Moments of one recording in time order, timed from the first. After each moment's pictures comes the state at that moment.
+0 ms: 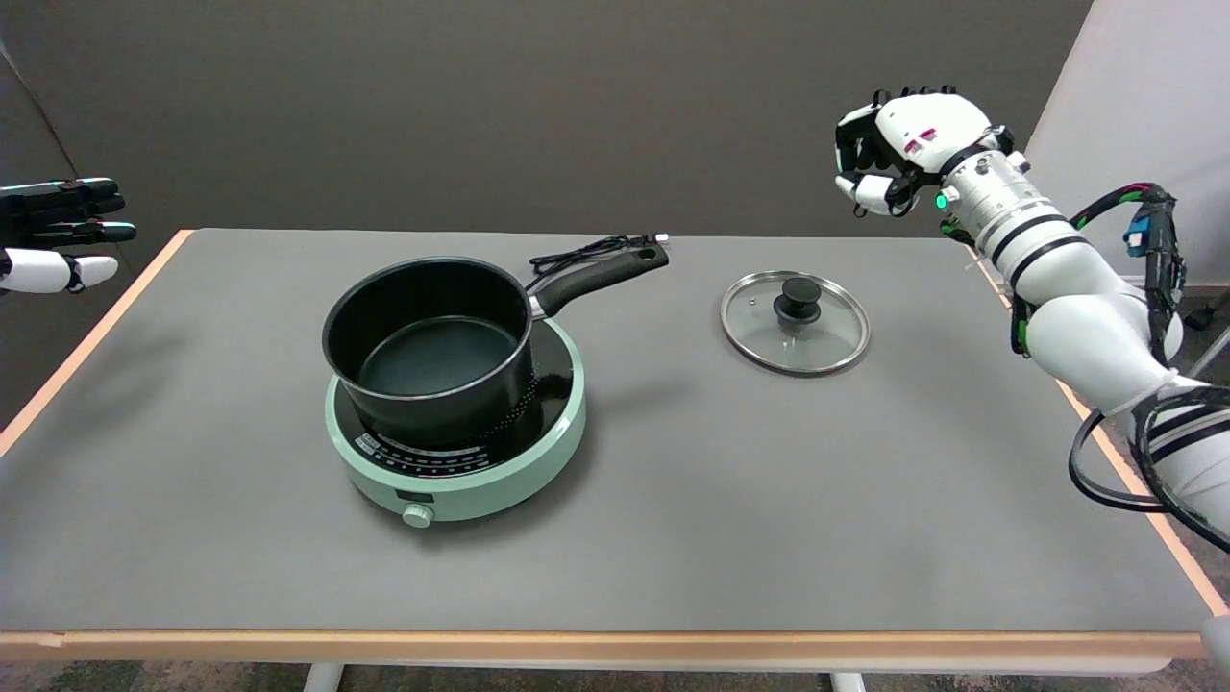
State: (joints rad) arm 0.27 -0.84 -1.53 1.41 0.85 -0.01 -0.20
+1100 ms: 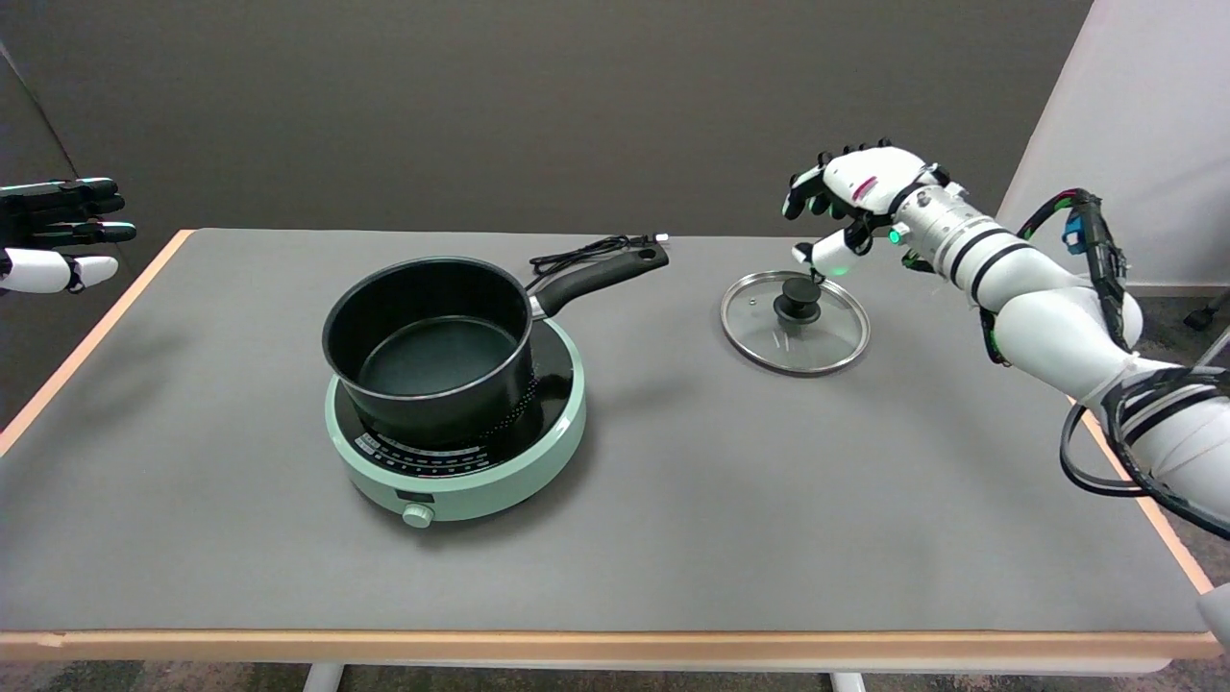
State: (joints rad) arm 0.38 -0.81 -1.72 1.31 0.85 -0.13 -0.20
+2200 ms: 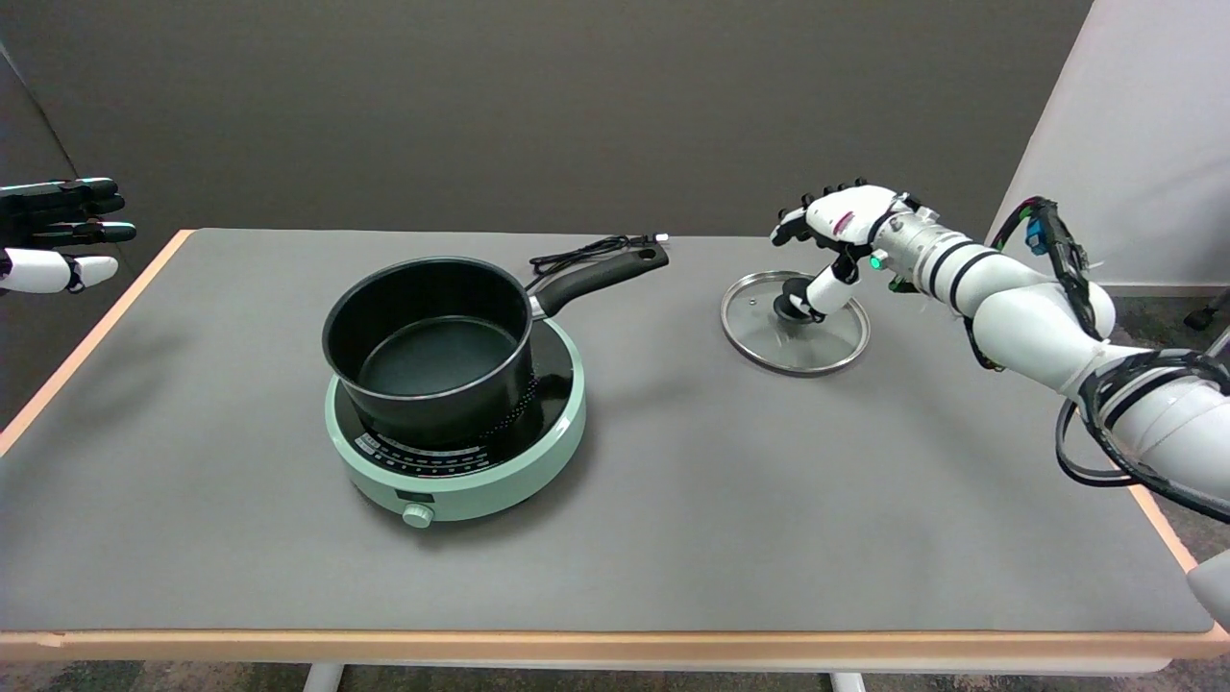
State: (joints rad) arm 0.48 -0.79 -1.87 1.19 0.85 -0.21 -0.21
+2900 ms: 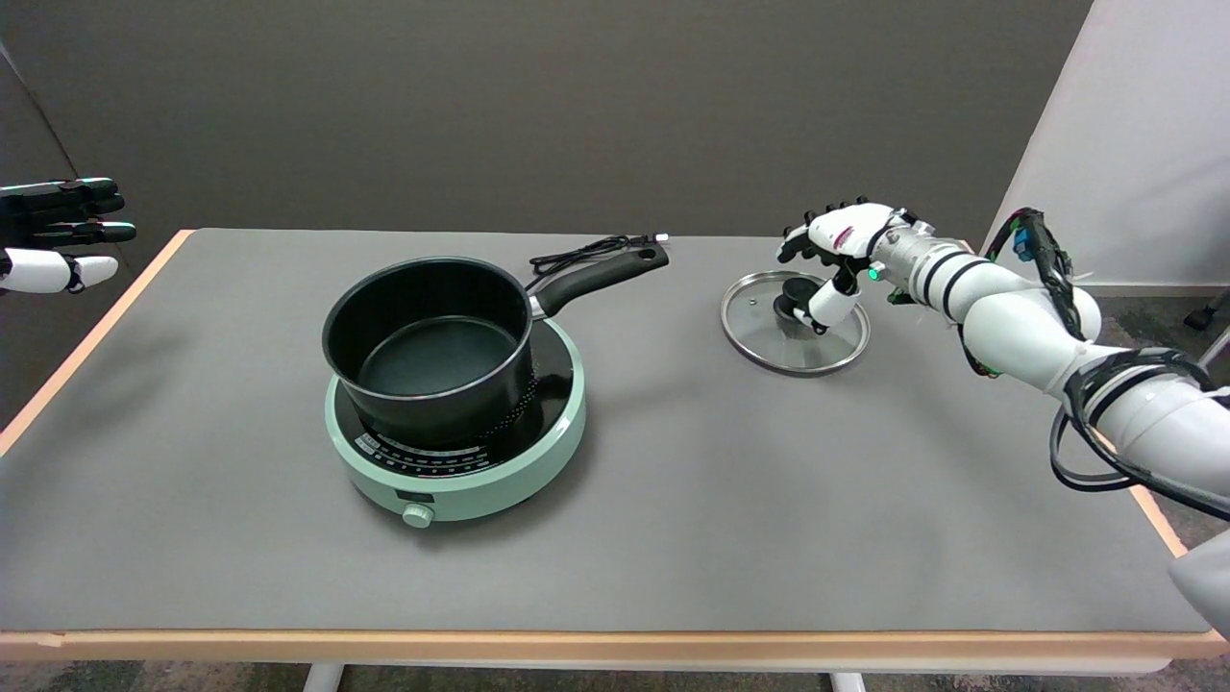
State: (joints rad) arm 0.51 -0.82 -1.91 1.09 0.85 -0.21 -0.21
